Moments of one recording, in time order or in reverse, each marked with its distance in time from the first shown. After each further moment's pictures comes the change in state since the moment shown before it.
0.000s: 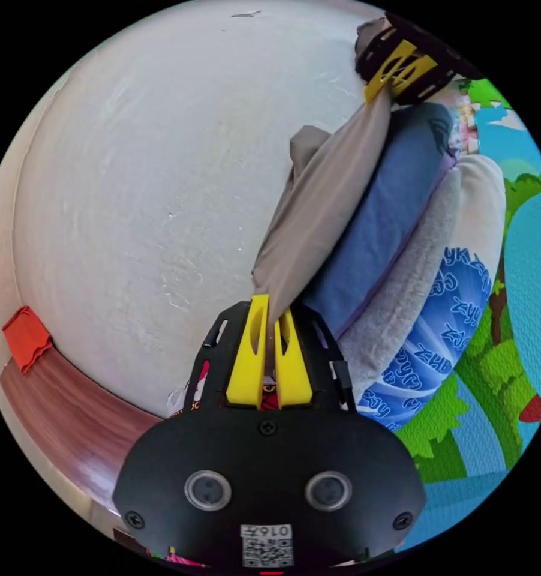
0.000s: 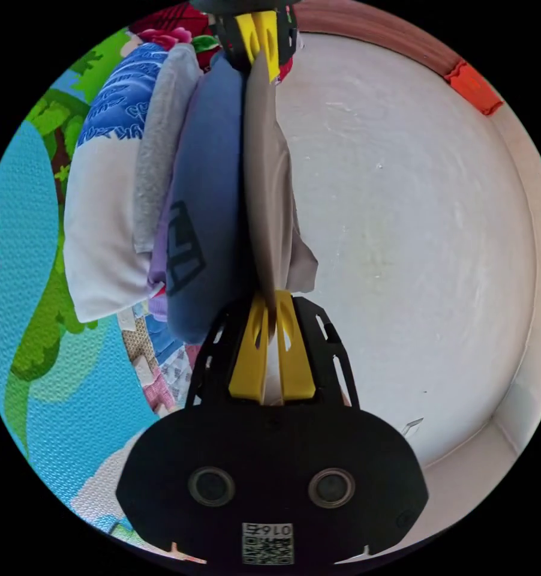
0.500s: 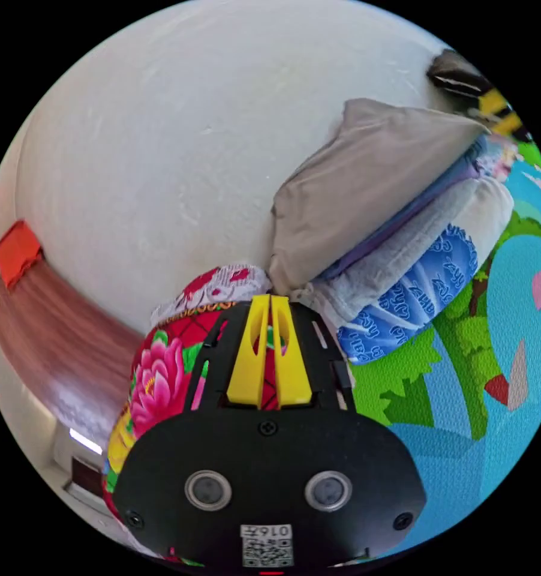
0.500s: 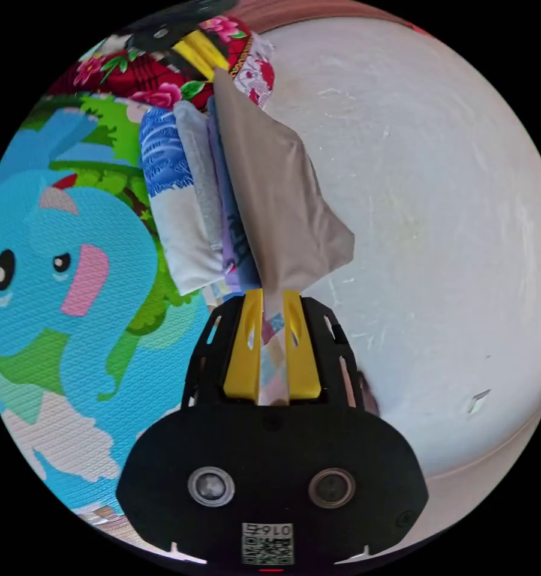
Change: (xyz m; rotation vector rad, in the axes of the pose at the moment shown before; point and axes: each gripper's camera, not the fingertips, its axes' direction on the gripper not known) left arm -0.059 0.131 0.009 -0.348 0.051 -0.370; right arm 0.007 0.108 -0.016 -0.059 -0.445 0.188
